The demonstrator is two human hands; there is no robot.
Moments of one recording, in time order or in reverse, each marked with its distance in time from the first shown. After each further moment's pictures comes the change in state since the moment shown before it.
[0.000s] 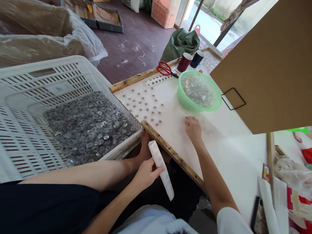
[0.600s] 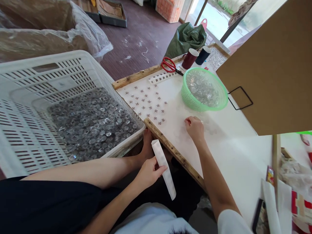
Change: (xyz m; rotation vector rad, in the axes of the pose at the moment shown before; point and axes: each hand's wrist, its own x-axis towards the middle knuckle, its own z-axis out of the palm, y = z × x) left_hand 0.001 -0.006 -0.001 0.013 0.003 0.003; right_hand 0.008 -0.008 0.007 -0.013 -0.043 -0.035
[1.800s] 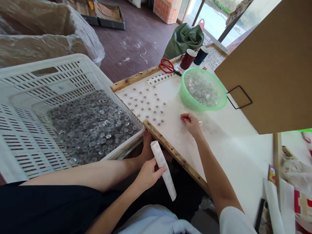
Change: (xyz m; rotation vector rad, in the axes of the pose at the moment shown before) left_hand 0.001 -0.003 0.001 -0.022 -0.003 -0.004; right_hand 0.014 0.012 0.026 0.747 -0.101 0.100
